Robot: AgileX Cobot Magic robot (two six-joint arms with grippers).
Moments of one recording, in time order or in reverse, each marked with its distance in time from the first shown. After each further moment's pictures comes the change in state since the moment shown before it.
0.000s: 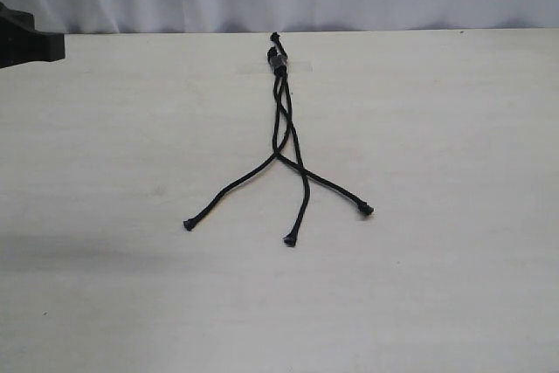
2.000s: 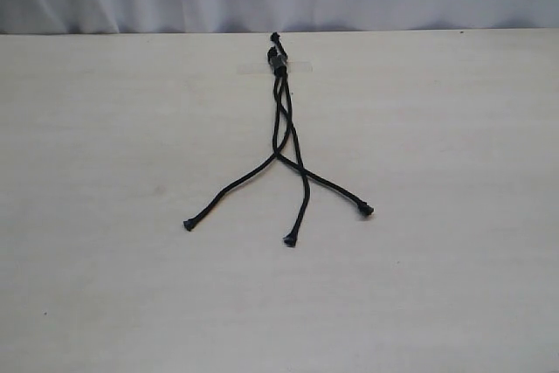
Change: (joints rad) left arm 0.045 -1.046 0.442 0.026 -0.004 0.002; right arm -0.045 -0.091 0.000 0.002 0.228 -0.018
